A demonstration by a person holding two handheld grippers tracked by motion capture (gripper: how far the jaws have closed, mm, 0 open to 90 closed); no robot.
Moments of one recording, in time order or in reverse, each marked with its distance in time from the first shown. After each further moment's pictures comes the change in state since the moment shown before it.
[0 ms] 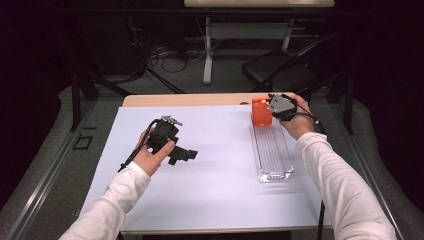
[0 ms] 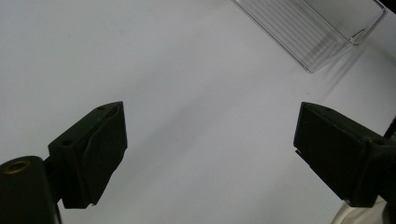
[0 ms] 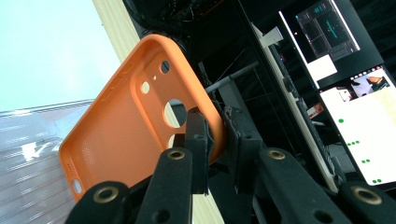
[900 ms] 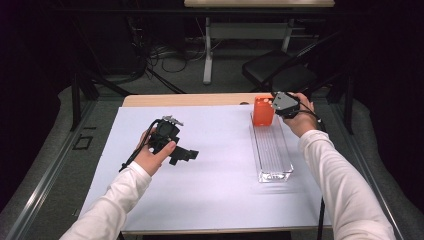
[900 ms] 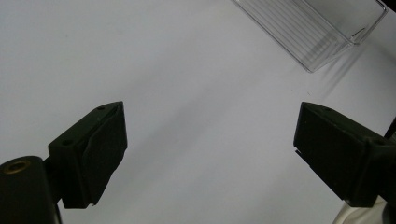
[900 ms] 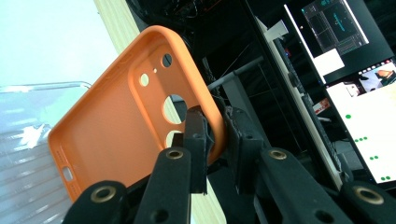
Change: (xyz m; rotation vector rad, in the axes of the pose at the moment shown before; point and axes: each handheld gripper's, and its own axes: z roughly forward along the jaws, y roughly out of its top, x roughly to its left) left arm 0.000 0.000 0.003 0.003 -0.003 0.006; right arm -0.010 -0.013 0.005 0.017 0.025 0.011
